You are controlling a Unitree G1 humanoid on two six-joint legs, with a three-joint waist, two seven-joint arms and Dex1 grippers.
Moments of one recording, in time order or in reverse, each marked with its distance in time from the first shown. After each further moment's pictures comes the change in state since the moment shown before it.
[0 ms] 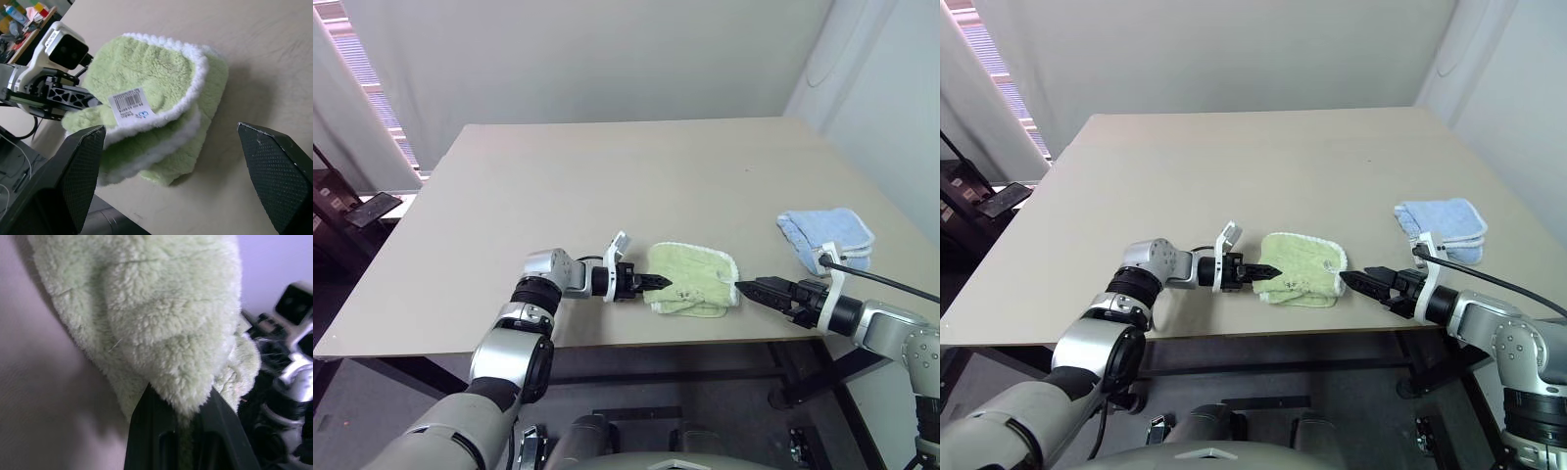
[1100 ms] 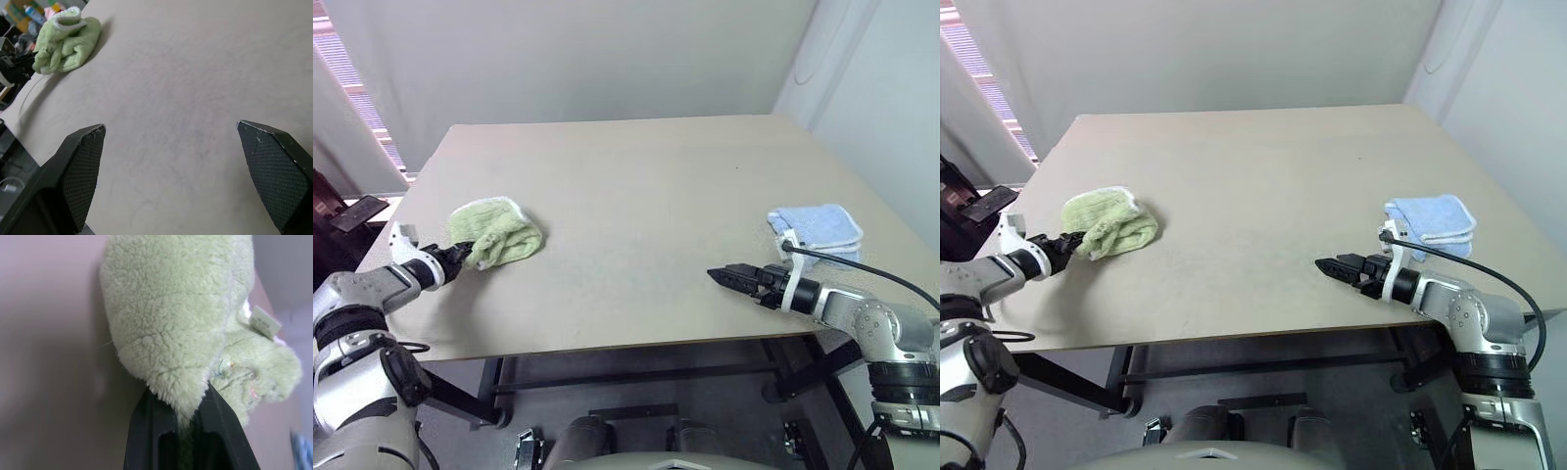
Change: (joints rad) left arm 0.238 0.512 0.714 -0.058 -0.136 -0.175 0.587; right arm -0.226 0.074 0.208 0.257 -0.140 -0.128 0.123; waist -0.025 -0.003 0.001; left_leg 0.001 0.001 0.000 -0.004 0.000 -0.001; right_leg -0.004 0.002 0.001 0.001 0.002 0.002
